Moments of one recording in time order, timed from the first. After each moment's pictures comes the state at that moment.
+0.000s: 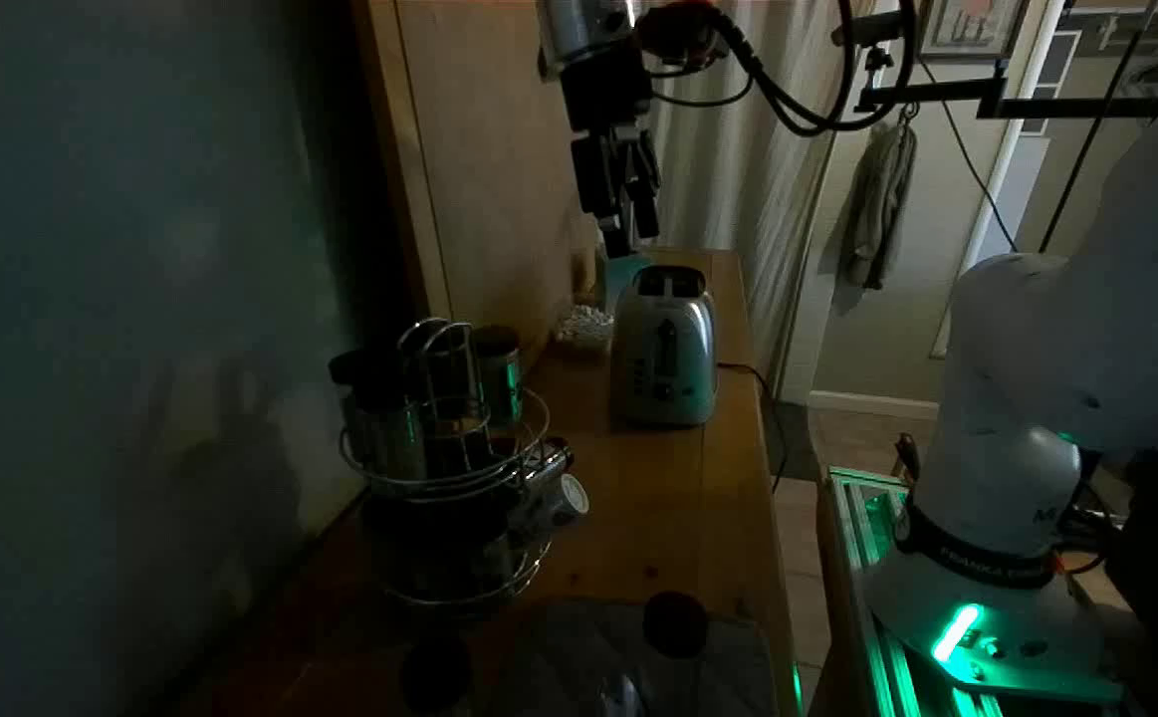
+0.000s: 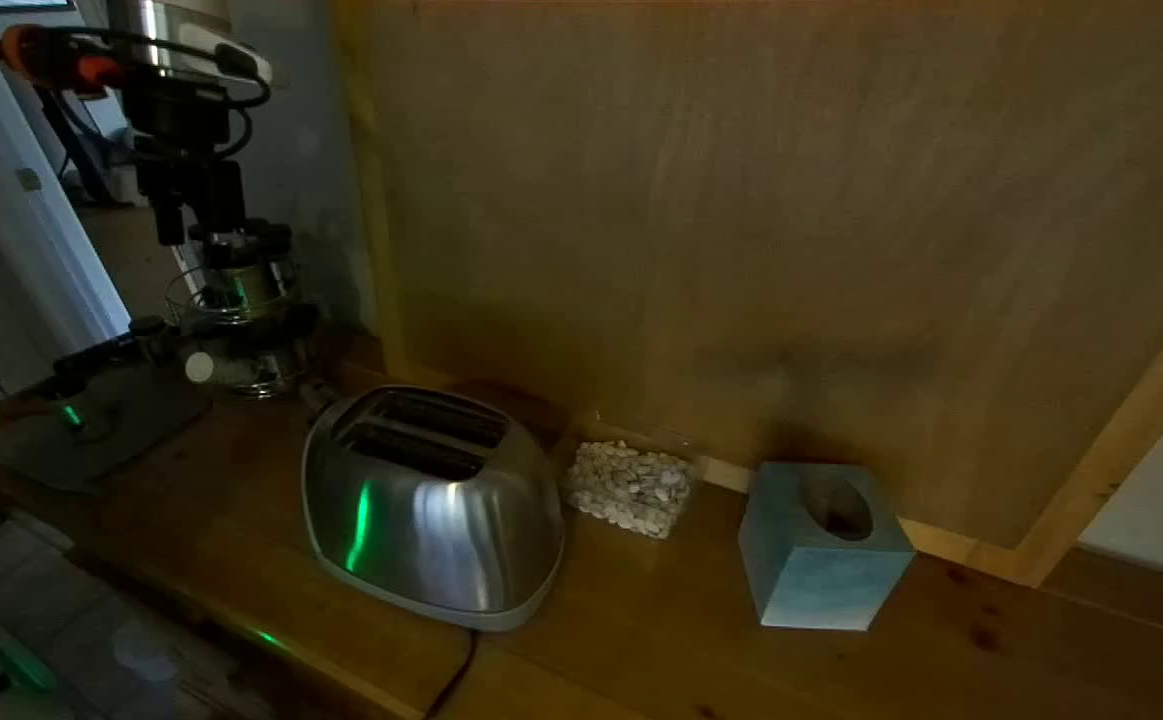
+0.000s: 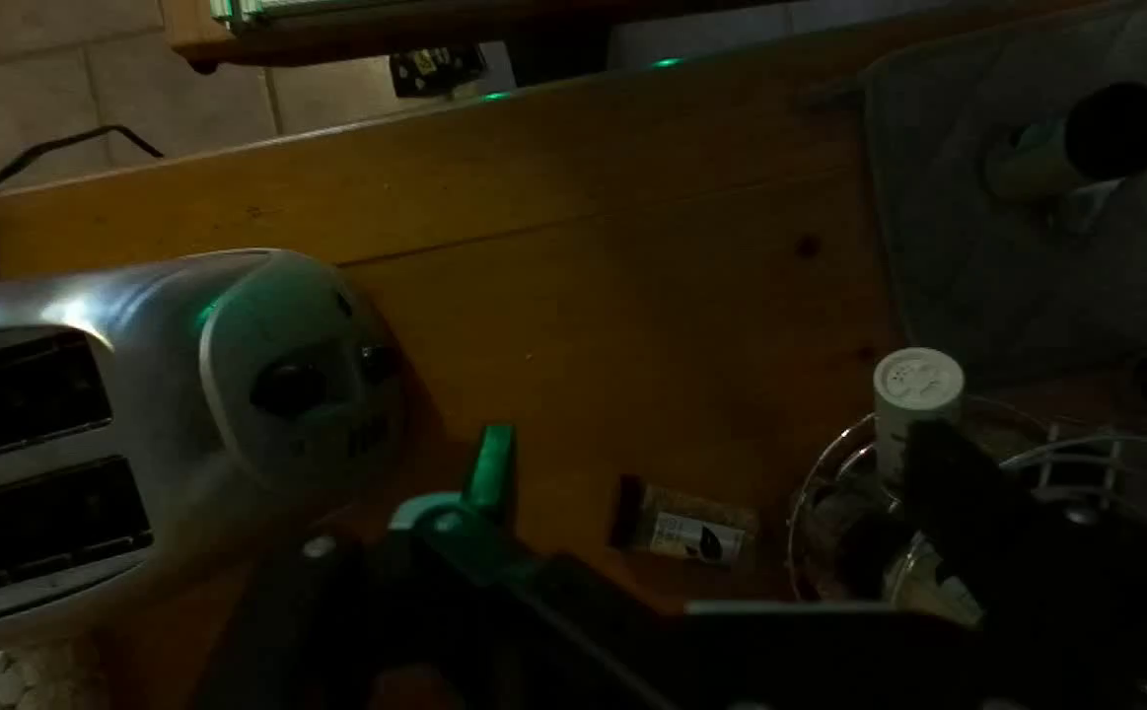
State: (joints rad) arm -0.01 -0.40 0.00 -2.15 0.01 1.49 0.13
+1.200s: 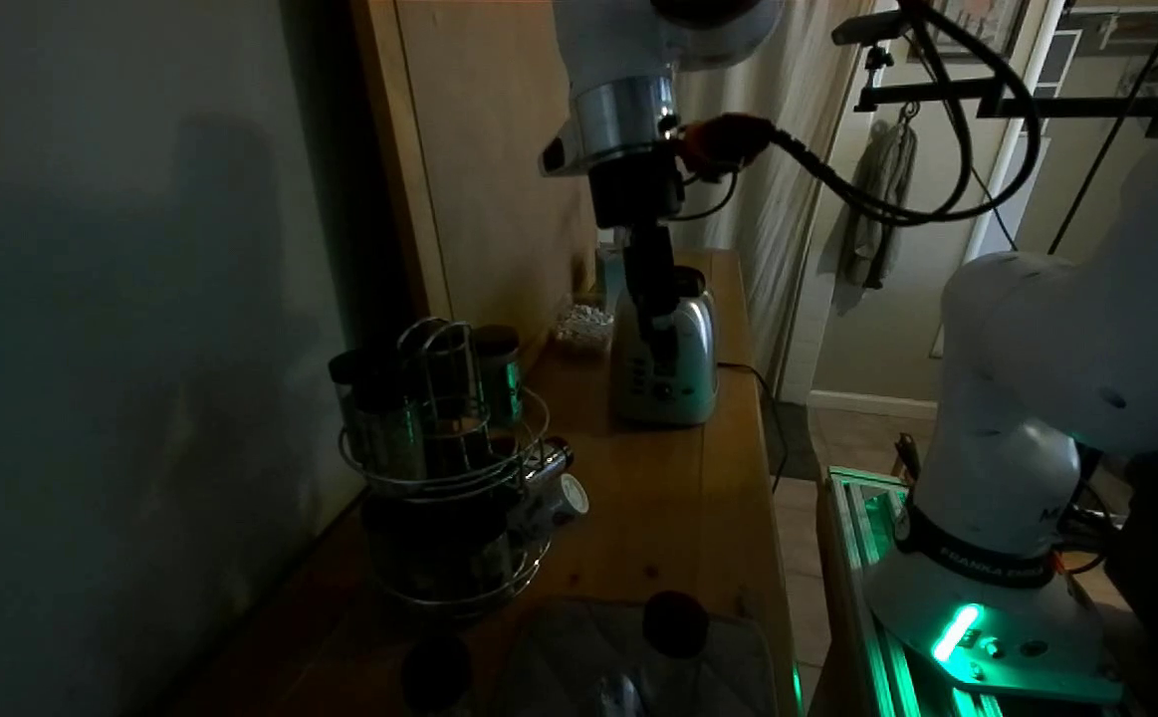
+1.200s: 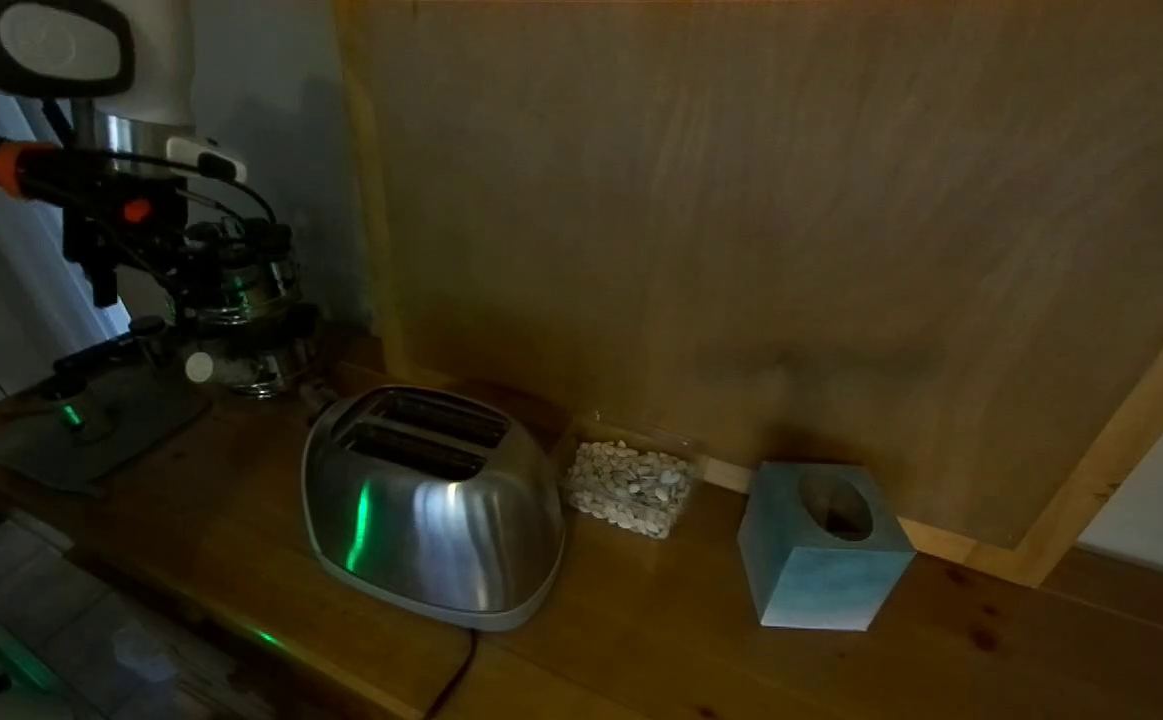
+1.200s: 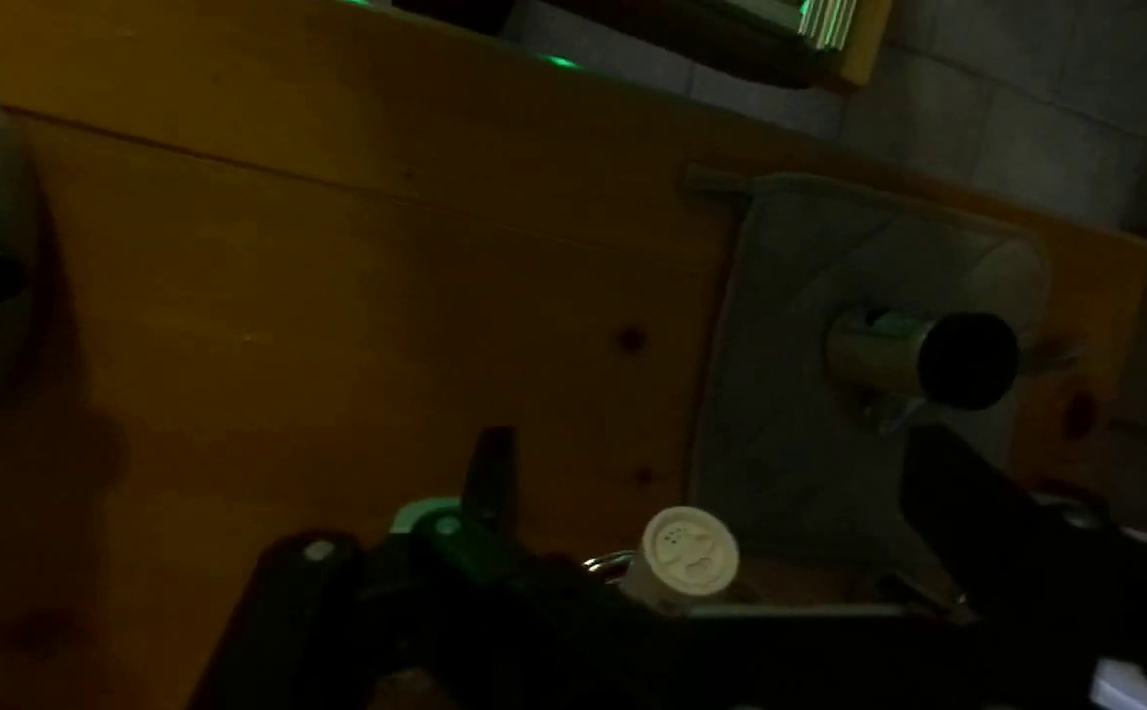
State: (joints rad) arm 0.09 -0.52 -0.02 -2.46 0.18 1.71 -0.26
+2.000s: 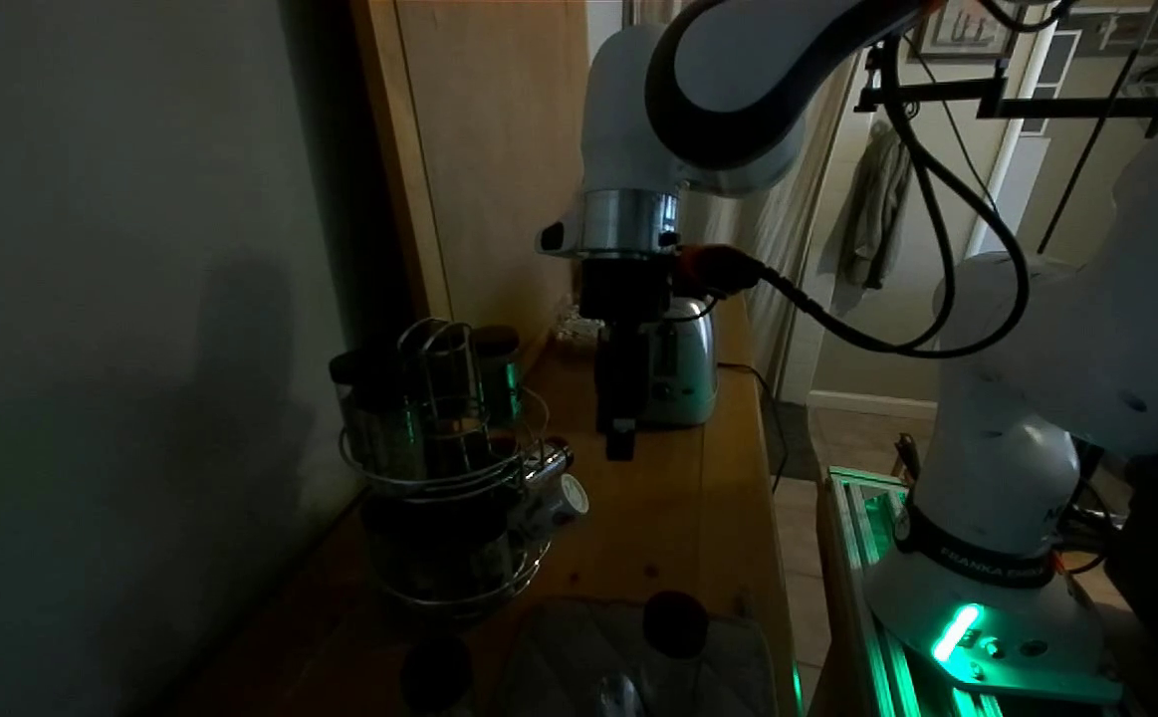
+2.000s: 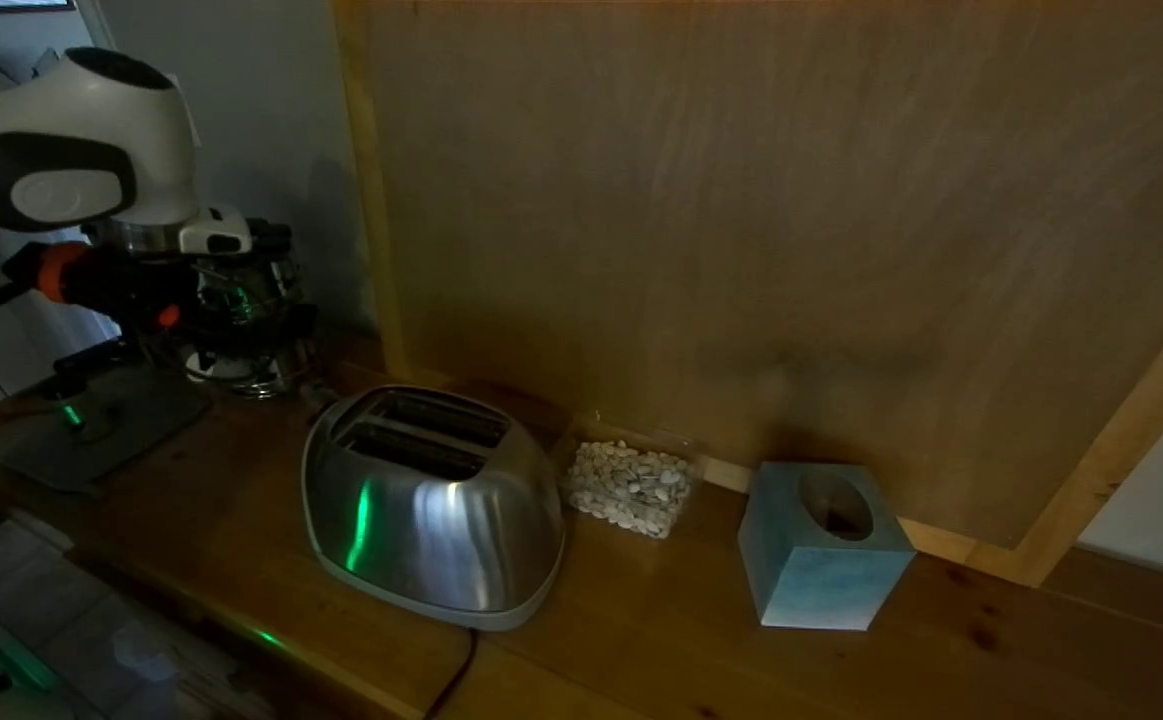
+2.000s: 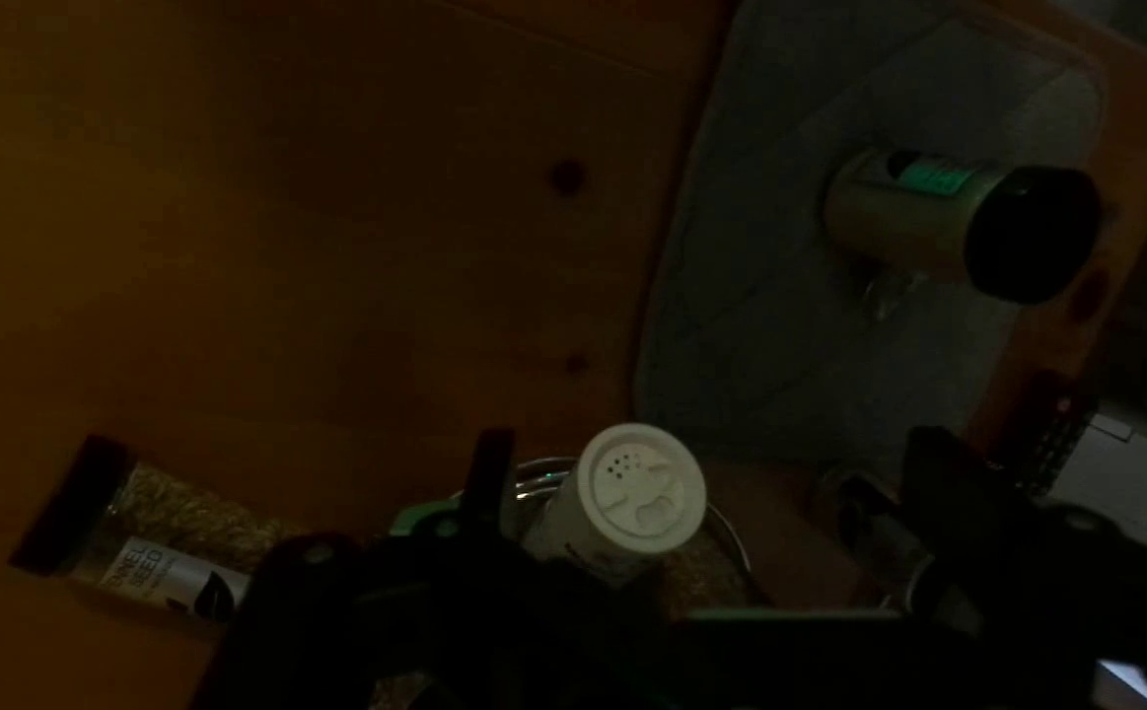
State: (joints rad) arm 0.17 -0.51 -0.02 -2.70 0.39 2.16 -0.41
